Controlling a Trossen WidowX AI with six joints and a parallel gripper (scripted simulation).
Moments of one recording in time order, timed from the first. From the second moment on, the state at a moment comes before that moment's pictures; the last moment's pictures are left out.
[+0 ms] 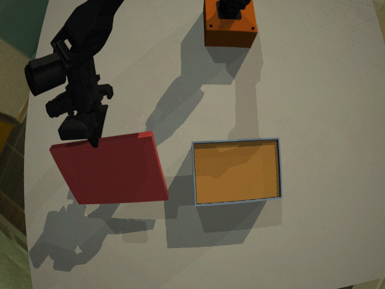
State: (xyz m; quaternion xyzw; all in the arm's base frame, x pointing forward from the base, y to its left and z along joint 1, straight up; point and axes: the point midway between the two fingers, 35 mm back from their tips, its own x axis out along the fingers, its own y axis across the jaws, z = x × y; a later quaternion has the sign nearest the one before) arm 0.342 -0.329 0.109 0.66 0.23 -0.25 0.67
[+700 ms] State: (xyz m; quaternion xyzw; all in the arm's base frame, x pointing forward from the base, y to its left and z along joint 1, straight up) arm 0.342 -0.329 0.092 0.66 0.23 -0.25 0.67
